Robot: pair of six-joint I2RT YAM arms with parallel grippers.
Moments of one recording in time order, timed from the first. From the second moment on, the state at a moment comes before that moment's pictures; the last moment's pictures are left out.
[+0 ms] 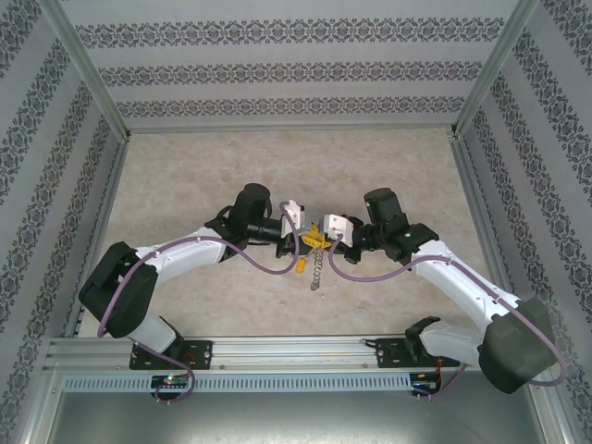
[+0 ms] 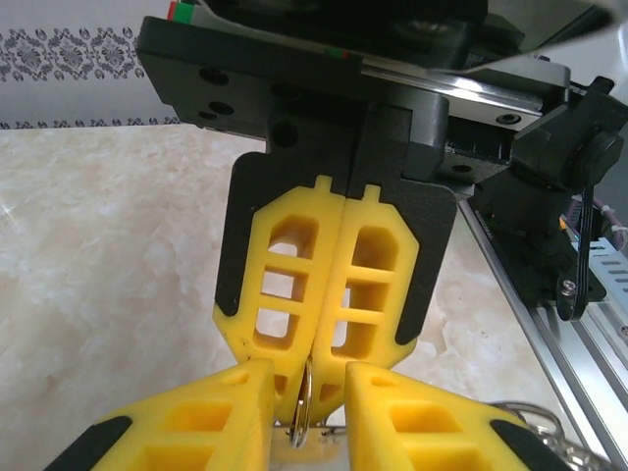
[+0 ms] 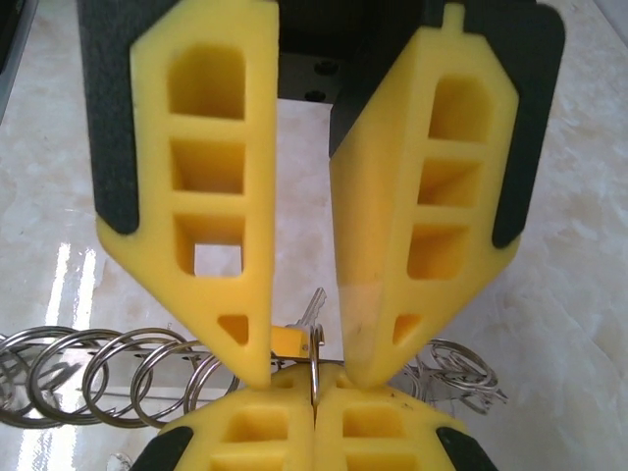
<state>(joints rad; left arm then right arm) -0.64 1.55 0.89 0.19 0.86 0.39 0.46 1.16 0.78 -0.41 -0.67 -0.79</state>
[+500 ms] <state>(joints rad) -0.65 1.55 0.91 0.14 0.83 0.44 0.46 1.16 0.78 -0.43 -0.65 -0.79</state>
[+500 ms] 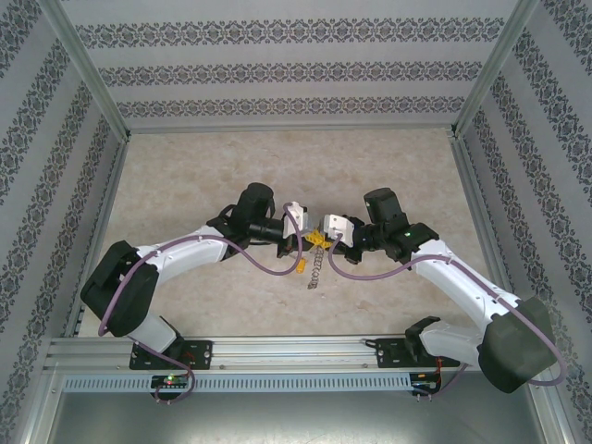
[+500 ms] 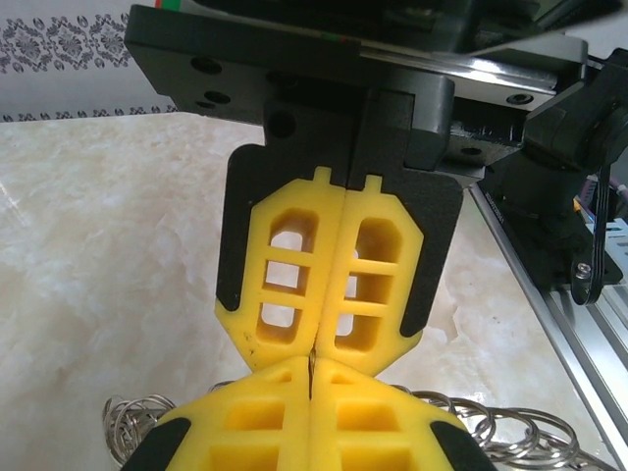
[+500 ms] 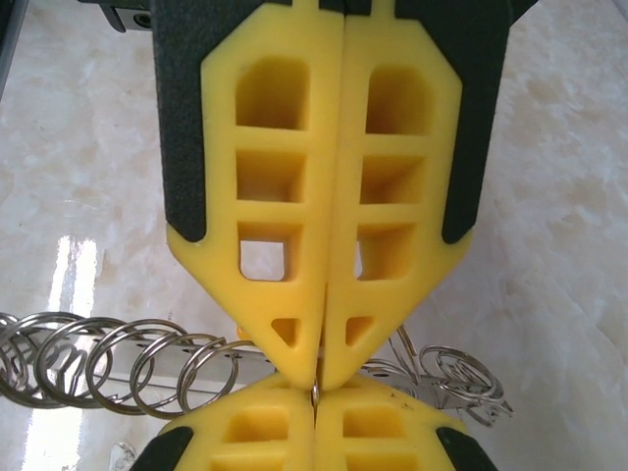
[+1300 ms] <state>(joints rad) -0.65 1.54 0.81 0.45 0.84 0.22 0.41 1.14 0.77 -0.39 -0.73 -0.76</state>
